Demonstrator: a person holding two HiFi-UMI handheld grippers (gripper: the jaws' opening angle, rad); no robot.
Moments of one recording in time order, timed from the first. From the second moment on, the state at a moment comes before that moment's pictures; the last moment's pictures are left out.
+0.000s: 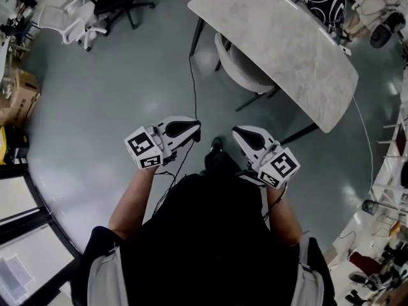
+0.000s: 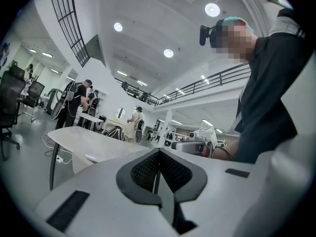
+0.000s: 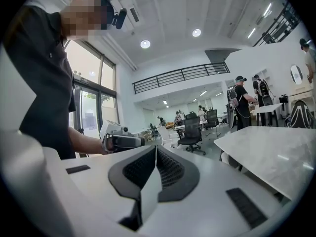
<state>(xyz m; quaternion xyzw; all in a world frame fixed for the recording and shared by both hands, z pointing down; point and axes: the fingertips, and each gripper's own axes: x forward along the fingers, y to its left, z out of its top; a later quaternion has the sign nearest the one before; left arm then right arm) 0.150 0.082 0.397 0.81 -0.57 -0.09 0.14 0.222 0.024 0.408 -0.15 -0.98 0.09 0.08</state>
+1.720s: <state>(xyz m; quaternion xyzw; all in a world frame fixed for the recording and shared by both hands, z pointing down) -0.176 -0.081 0.385 0.85 -0.51 -0.09 0.13 -0.065 -0.139 0.396 -0.04 -0.99 0.07 0.11</state>
